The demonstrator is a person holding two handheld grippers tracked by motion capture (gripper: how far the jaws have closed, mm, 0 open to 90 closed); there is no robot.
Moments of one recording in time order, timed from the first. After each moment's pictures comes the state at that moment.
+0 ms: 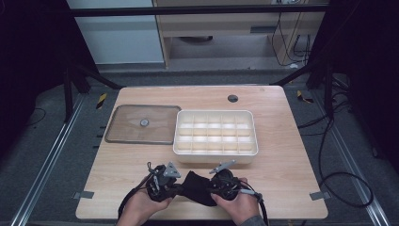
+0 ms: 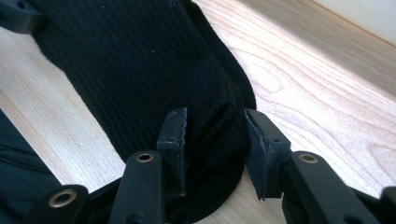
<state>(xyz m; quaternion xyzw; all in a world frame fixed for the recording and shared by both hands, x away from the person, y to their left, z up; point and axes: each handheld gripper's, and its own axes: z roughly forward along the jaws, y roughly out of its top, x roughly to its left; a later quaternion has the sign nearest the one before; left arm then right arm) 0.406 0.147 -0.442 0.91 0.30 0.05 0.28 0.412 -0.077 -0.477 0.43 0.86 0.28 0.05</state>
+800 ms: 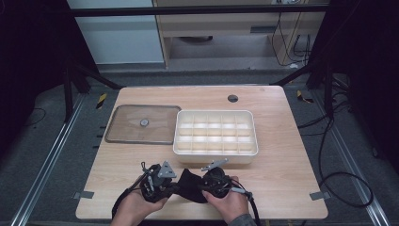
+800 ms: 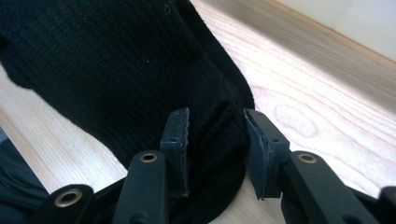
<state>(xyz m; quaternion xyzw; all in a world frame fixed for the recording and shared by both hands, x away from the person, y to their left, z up) 0.398 0.156 -0.423 0.91 0.29 0.08 0.28 0.419 -0.053 -0.481 0.44 0.84 0.30 0.05</state>
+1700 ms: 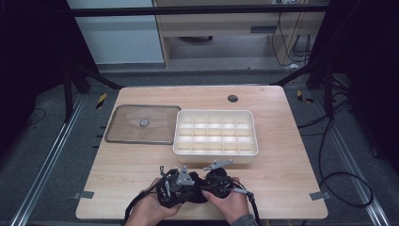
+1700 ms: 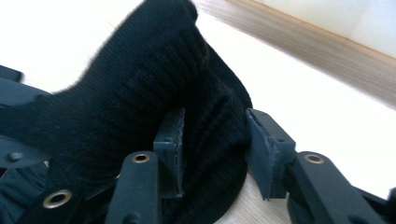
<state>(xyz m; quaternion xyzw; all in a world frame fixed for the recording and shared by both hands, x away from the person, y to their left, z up) 0.388 0.114 -0.425 0.93 0.24 0.07 0.27 0.420 -0.061 -0.485 0.43 0.83 0.36 0.02</state>
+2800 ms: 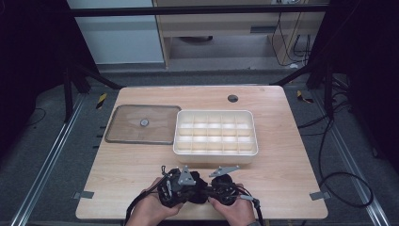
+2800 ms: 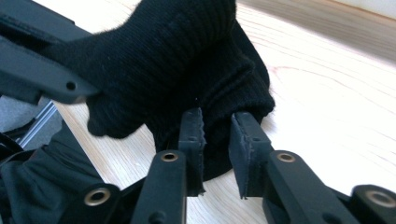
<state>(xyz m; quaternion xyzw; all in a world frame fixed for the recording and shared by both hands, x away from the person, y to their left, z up) 0.388 0.110 -0.423 0.93 0.23 0.07 0.27 0.401 -0.072 -0.487 0.43 0.82 0.37 0.00</state>
